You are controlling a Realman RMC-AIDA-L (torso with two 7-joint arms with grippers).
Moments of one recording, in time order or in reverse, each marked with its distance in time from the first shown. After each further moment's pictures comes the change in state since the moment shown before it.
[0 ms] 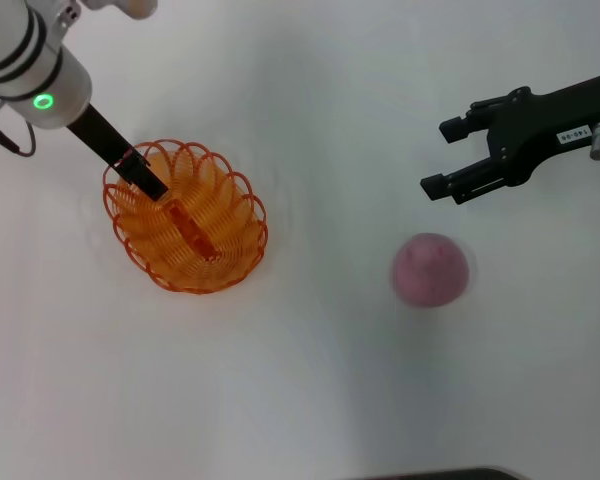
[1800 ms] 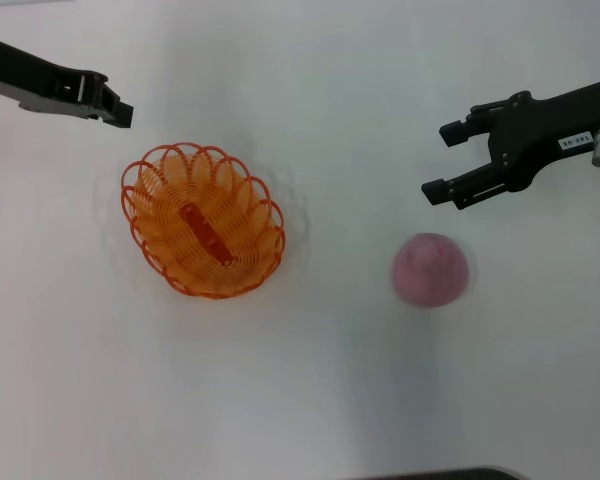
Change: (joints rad) left arm 0.094 0.060 -0.523 0.181 -0.180 0.322 -0.069; right arm -0.010 0.005 0.006 0.000 0.003 -0.004 -0.028
